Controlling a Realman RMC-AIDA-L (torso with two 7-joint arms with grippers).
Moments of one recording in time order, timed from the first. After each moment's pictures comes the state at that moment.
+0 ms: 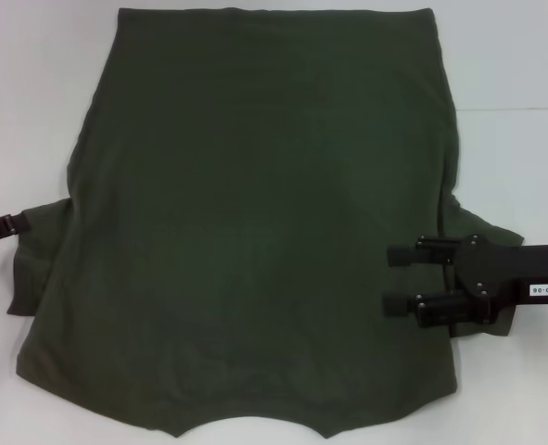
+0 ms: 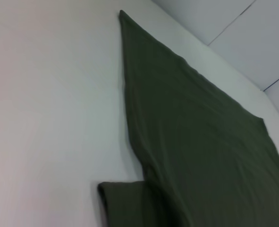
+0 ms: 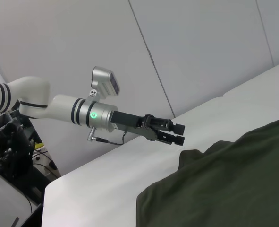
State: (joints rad) left arm -0.46 -1.87 0.57 0.46 1.97 1.20 -2.04; right arm 0.55 1.92 -1.00 -0.49 -1.71 -1.65 1.47
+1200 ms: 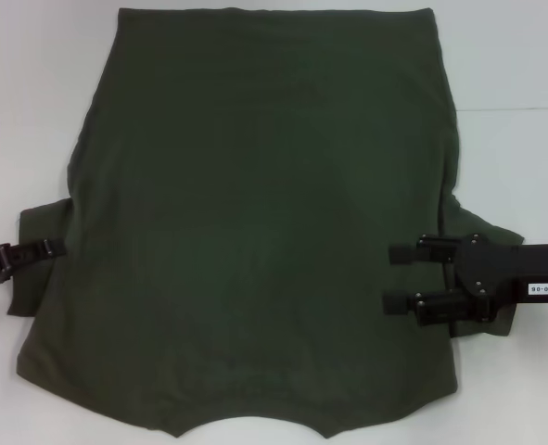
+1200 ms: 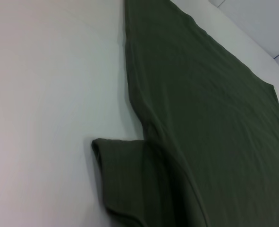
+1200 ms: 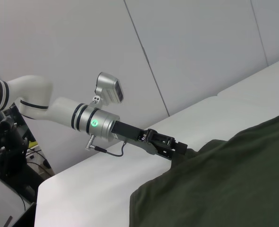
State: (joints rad) left arm -0.51 -1.88 0.62 0.38 2.02 1.13 -2.05; right arm 0.55 1.92 -1.00 -0.49 -1.71 -1.63 1.46
